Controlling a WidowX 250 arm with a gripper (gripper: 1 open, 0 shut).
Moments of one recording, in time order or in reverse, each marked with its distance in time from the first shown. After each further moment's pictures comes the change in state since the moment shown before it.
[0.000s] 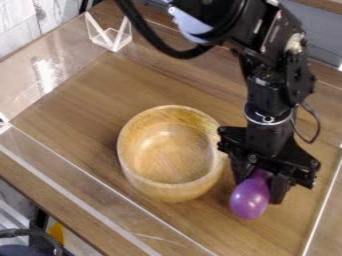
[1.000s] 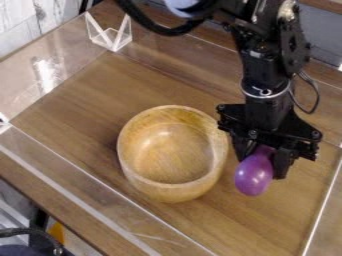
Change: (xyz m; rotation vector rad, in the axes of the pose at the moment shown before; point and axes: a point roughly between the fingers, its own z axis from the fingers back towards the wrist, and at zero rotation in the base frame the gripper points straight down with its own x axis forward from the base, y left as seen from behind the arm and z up) arm 0.017 0.010 0.021 -0.026 -0.075 0.065
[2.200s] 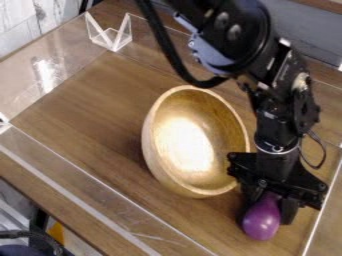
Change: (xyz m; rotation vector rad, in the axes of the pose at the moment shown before) arm -0.025 -0.020 -0.055 -0.001 0.084 -0.013
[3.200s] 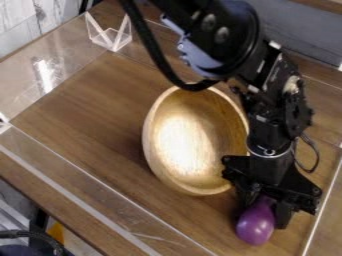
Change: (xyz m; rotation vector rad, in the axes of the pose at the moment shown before) arm -0.010 0.014 0.004 0.017 0.050 0.032
